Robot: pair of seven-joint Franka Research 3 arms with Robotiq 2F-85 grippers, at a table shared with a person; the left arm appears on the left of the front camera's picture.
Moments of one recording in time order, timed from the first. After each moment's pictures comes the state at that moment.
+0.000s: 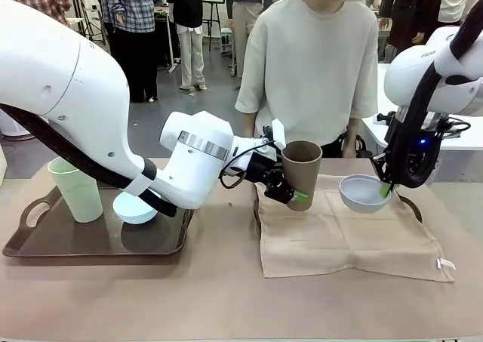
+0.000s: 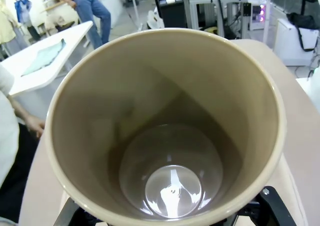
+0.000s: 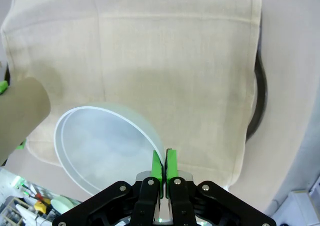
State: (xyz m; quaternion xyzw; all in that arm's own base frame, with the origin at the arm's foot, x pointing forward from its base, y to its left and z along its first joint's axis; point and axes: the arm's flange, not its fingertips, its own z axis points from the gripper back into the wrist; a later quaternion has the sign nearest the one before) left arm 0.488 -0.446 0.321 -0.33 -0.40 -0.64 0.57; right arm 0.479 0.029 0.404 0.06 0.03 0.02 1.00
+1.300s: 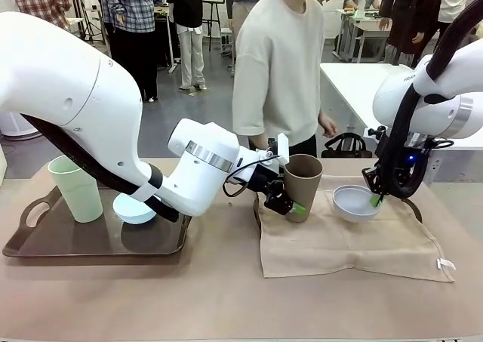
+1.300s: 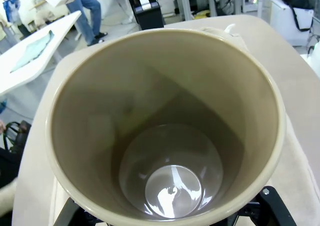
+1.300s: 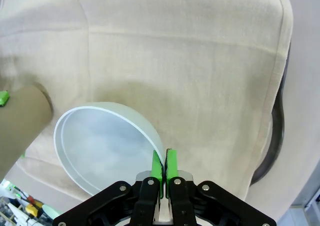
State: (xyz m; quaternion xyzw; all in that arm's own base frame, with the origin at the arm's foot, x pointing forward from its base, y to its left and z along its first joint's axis) left arm 0.494 -0.453 0.294 -0.31 -0.38 -0.67 0.56; right arm 0.499 0.028 0.358 0.07 0.02 0.04 1.00
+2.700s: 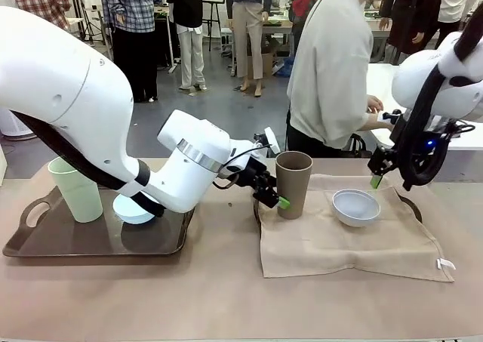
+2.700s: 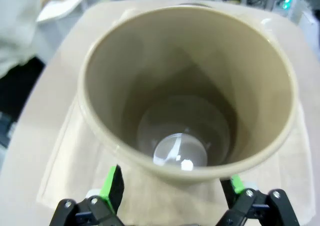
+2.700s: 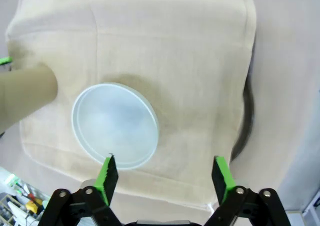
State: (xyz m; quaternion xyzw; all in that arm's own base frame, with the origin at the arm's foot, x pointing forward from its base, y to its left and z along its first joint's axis) left arm 0.506 -0.415 0.302 -0.27 -0.32 -0.59 0.69; right arm 0.484 0.003 0.411 0.08 -0.01 0.05 1.00
